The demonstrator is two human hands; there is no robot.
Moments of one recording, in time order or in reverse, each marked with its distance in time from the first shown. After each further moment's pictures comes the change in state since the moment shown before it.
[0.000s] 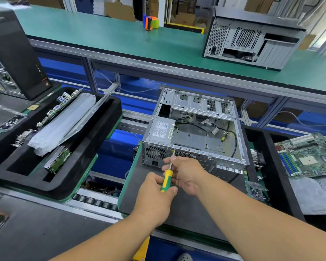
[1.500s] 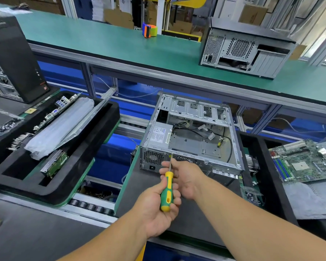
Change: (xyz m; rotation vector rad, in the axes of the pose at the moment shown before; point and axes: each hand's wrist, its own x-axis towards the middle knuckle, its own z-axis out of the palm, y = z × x) left_hand -0.001 0.017 -0.003 -1.121 -0.499 -0.582; right_hand -0.001 -0.007 -0.003 0.147 -0.015 0.165
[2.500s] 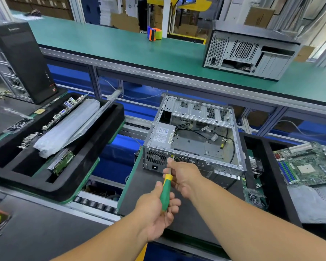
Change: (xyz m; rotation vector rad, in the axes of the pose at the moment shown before) left_hand -0.004 -0.012 -0.003 0.240 0.334 0.129; right_hand 0.005 0.007 0.009 -0.051 0.113 -0.110
